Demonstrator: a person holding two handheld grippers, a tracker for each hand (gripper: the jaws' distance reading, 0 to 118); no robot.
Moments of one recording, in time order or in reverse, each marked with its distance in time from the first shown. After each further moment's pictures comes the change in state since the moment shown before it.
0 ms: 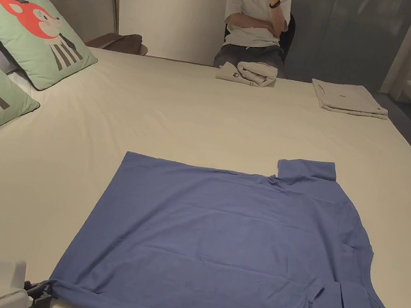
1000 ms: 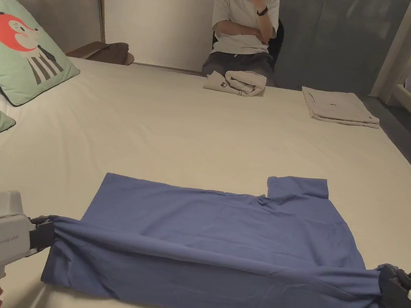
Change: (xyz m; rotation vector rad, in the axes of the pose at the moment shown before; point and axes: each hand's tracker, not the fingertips) left arm 0.017 0.159 -0.064 0.128 0.002 0.154; right arm 0.030 0.110 -0.096 0.135 0.068 -0.141
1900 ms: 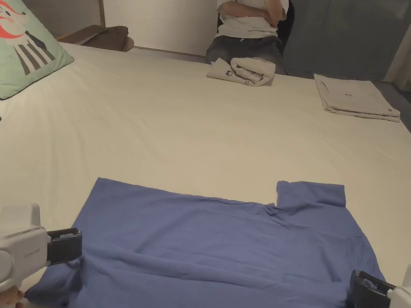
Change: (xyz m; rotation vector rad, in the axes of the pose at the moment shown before) left arm 0.025 0.006 -0.074 -0.024 0.101 -0.086; right arm -0.009 0.004 -0.101 -0.105 -0.130 0.101
